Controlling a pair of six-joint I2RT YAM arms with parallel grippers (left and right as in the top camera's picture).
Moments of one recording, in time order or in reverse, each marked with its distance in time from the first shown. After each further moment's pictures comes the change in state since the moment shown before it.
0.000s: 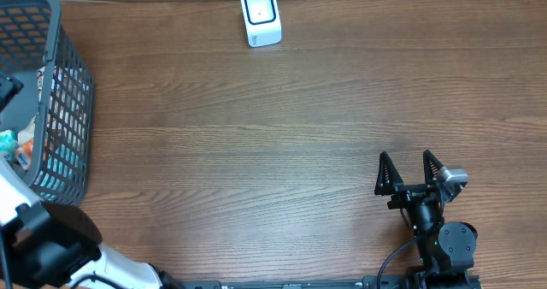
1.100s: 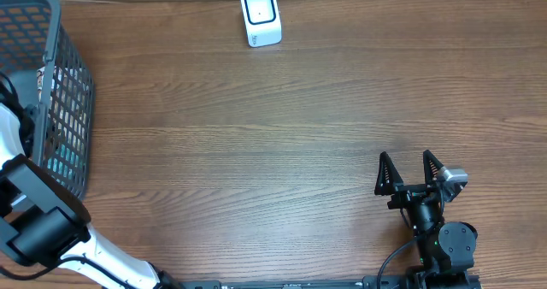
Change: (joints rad) left arm 0.018 0.147 -0.433 0.404 -0.133 0.093; right arm 0.000 0.000 0.000 0.000 0.000 0.000
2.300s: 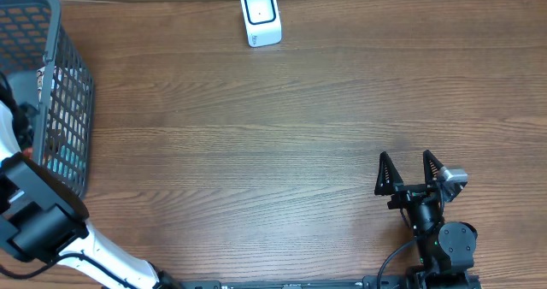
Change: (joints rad) left arm 0.001 0.006 0.132 -0.102 -0.028 0.019; right arm 0.000 0.000 0.000 0.000 0.000 0.000
